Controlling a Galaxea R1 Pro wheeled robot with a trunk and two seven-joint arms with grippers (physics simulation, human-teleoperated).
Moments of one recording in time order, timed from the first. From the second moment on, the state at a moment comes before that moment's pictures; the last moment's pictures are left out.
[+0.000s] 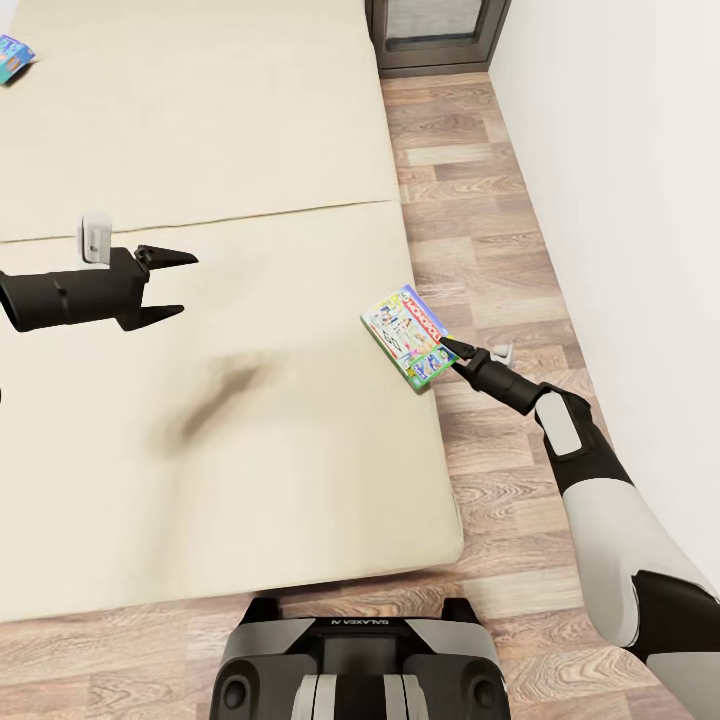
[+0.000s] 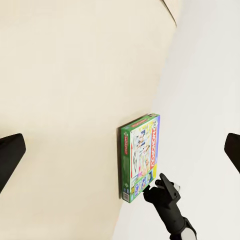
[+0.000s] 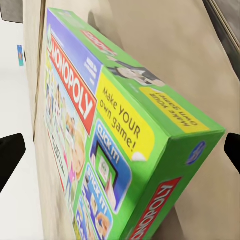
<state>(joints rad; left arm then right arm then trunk) -1.12 0.49 -0.01 -1.59 2.19 0.88 0.93 -1.05 -0.08 -0.22 -0.77 -0.64 0.67 0.66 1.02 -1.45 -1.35</state>
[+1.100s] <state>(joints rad) -1.12 0.49 -0.01 -1.59 2.19 0.88 0.93 -1.05 -0.05 -0.22 -0.77 -0.64 0.67 0.66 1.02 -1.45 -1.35</state>
